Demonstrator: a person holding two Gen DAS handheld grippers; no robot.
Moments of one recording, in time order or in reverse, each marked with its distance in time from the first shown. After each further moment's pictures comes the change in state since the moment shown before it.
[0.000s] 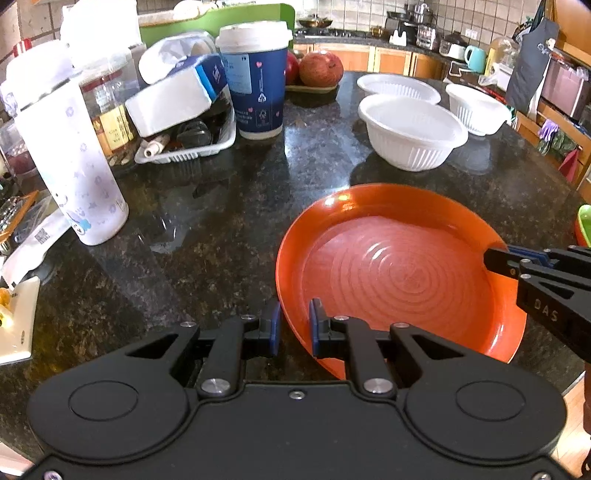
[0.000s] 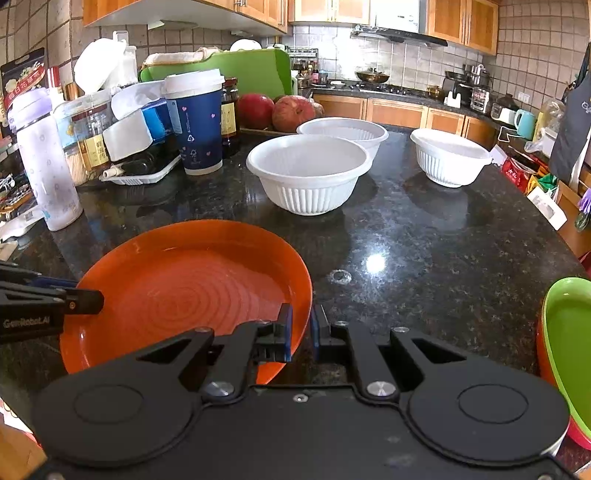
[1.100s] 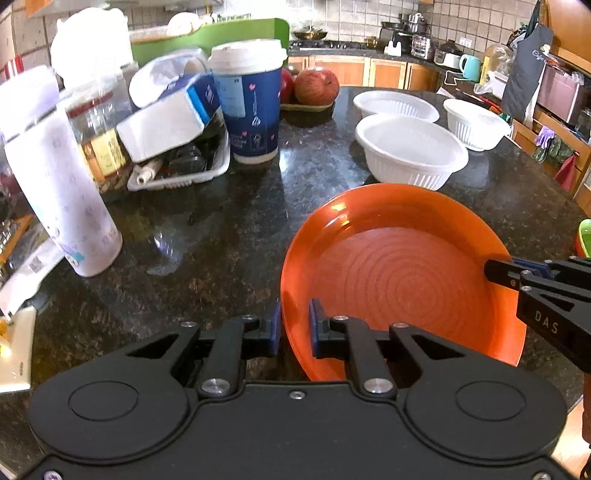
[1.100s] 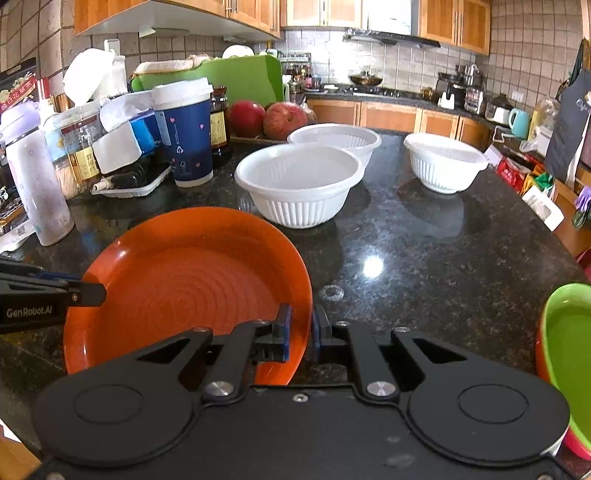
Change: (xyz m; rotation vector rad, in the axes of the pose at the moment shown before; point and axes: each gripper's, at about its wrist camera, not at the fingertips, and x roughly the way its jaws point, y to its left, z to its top) left arm -0.001 -0.003 0.016 0.023 -0.058 -0.009; right arm 0.004 -0.006 0.010 0.023 -0.026 -0.015
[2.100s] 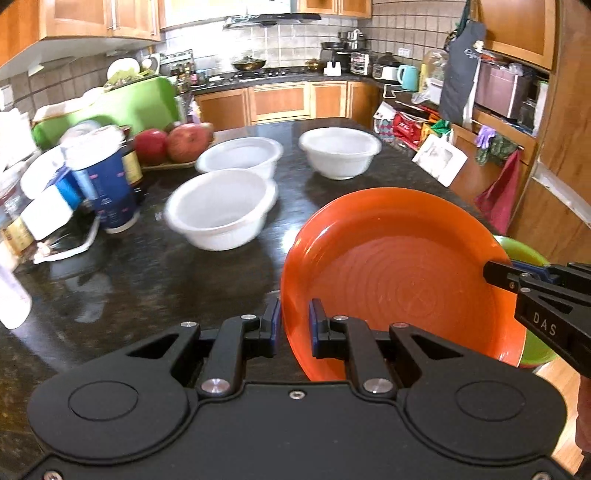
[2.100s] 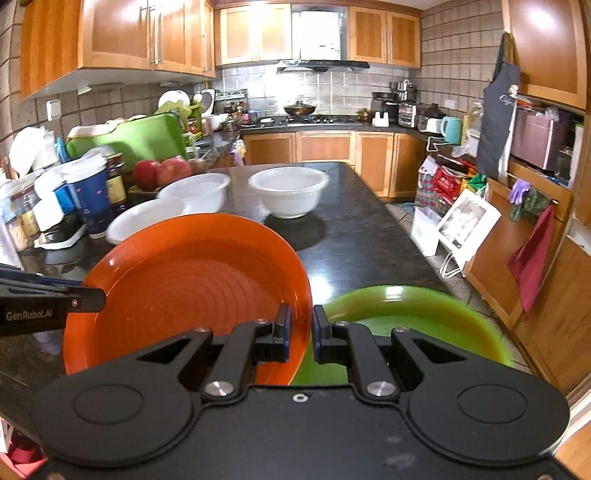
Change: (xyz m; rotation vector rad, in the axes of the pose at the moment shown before) left arm -0.021 -0.168 0.033 0.100 -0.079 -0.099; right arm -0.091 -0.168 -0.023 0.121 -0.109 -0.133
